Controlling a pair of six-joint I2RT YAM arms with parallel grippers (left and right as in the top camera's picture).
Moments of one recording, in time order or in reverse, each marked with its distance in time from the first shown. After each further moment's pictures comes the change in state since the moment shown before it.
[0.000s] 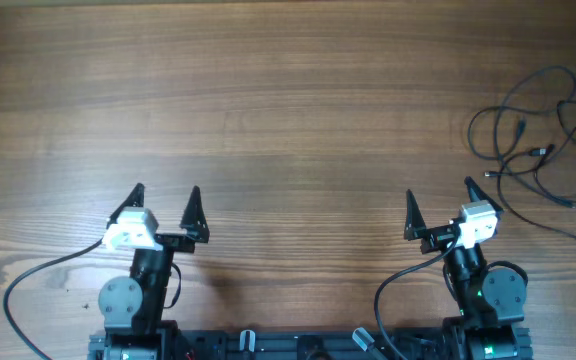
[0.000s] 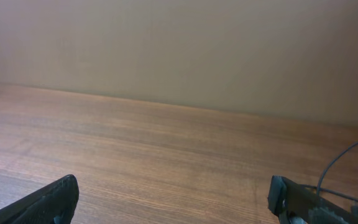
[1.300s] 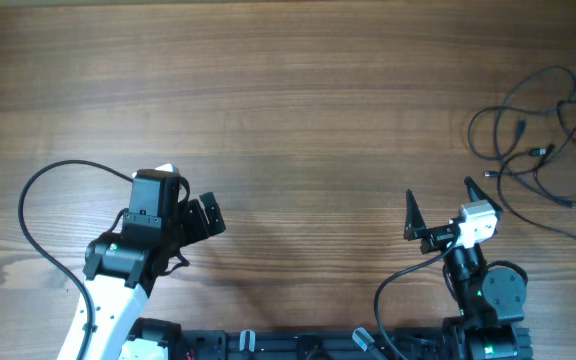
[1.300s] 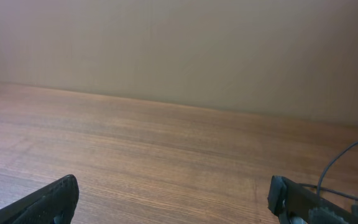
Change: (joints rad) left arm -0.171 0.937 0.646 -0.824 -0.099 -0.297; right arm 0.000 0.004 0.000 0.000 0.000 0.000
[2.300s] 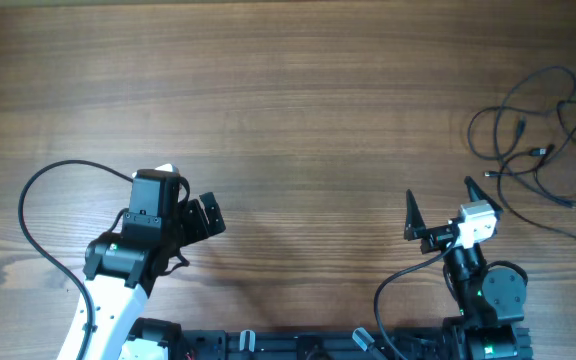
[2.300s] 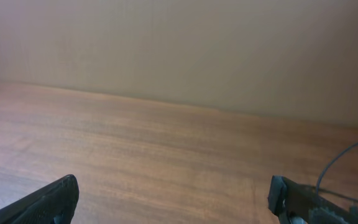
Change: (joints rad) left arm 0.000 0.000 0.000 0.000 0.000 0.000; right arm 0.000 0.000 0.000 0.000 0.000 -0.014
